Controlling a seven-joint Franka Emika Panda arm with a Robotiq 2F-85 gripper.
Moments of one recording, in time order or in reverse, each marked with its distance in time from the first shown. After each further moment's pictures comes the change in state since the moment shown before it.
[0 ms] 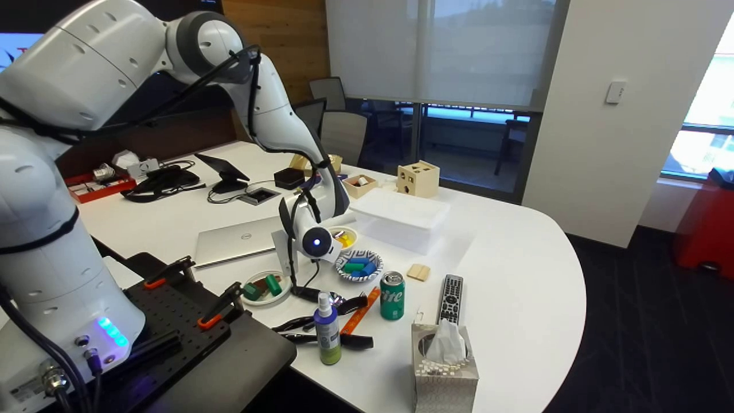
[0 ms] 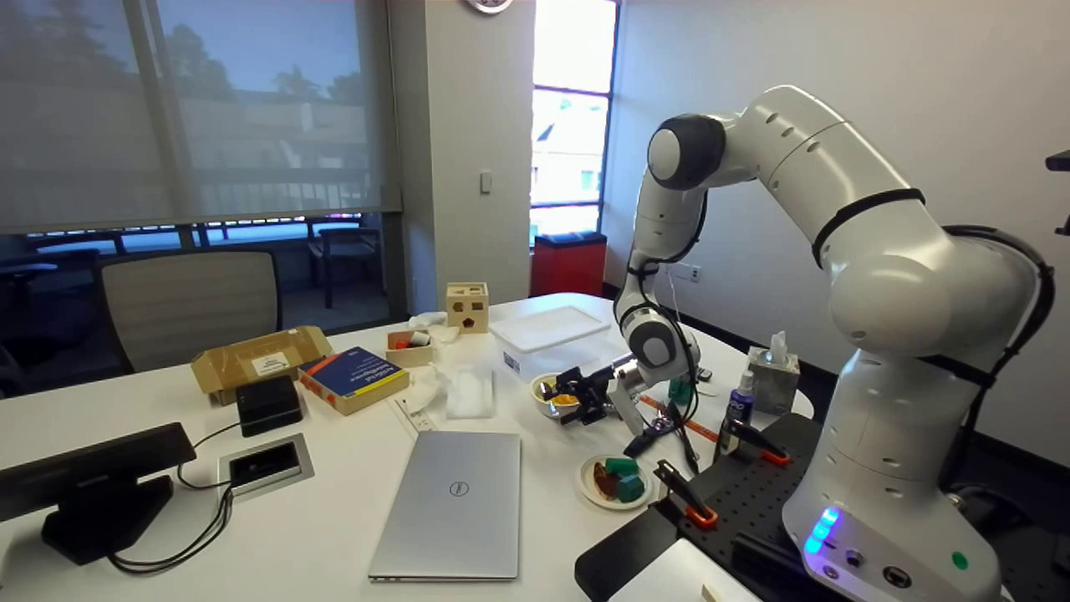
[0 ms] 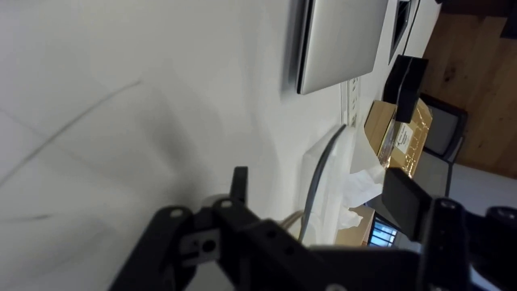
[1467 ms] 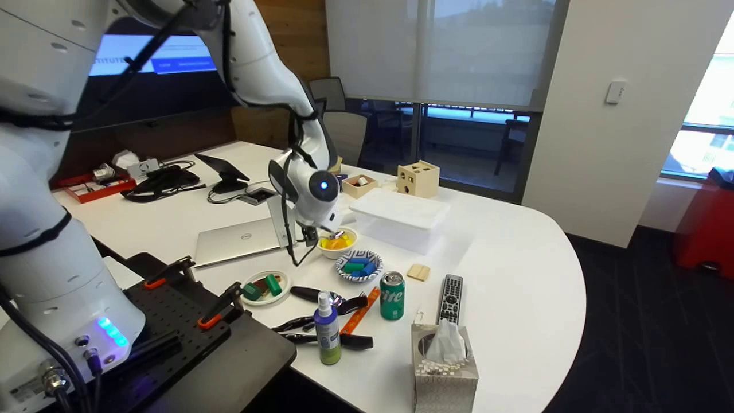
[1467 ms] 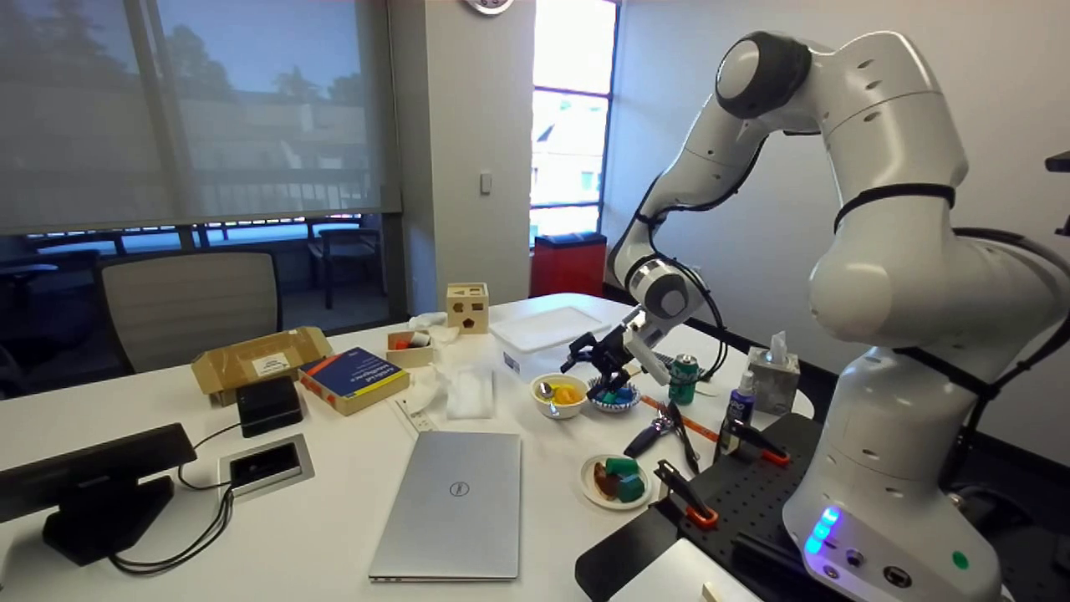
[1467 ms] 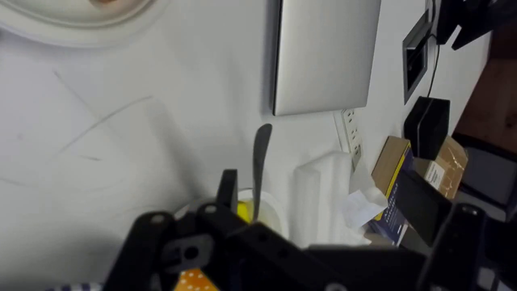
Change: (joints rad) arm -0.334 -0.303 0.331 -0.183 -0.483 0.361 0.330
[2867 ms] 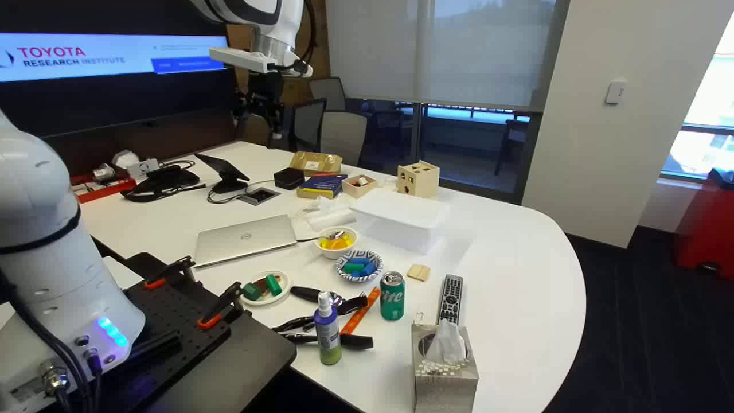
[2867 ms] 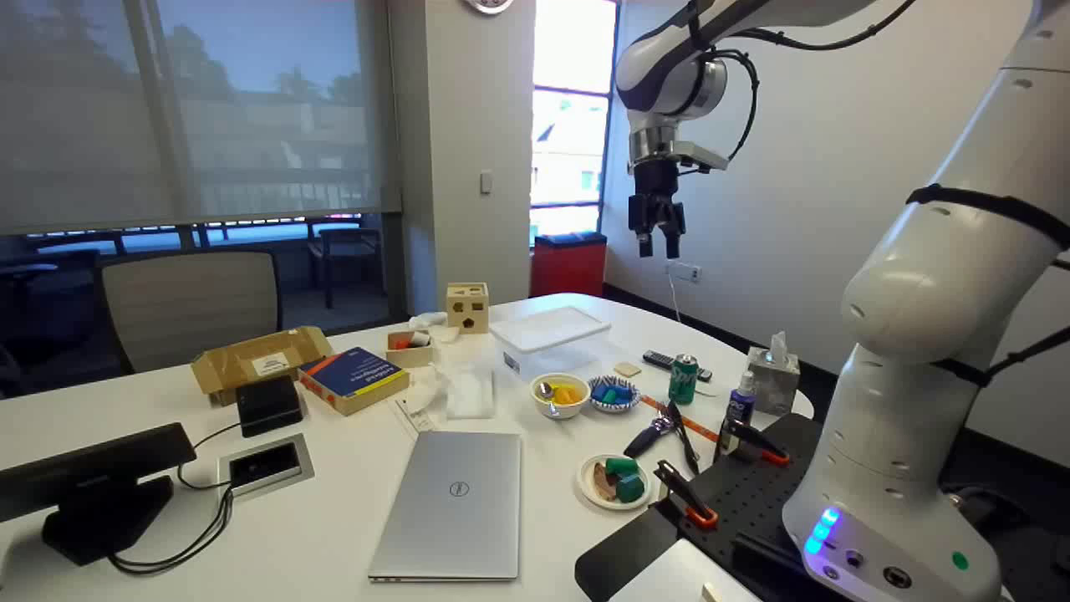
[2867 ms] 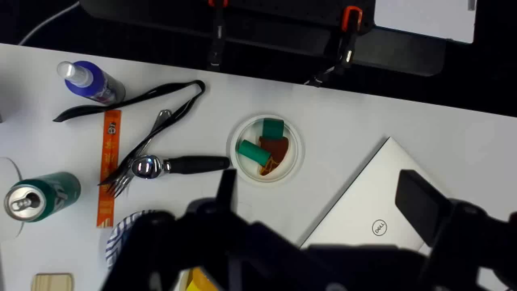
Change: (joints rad) arm 0.471 -0.844 -0.389 -0.021 -1.434 -0.771 0.843
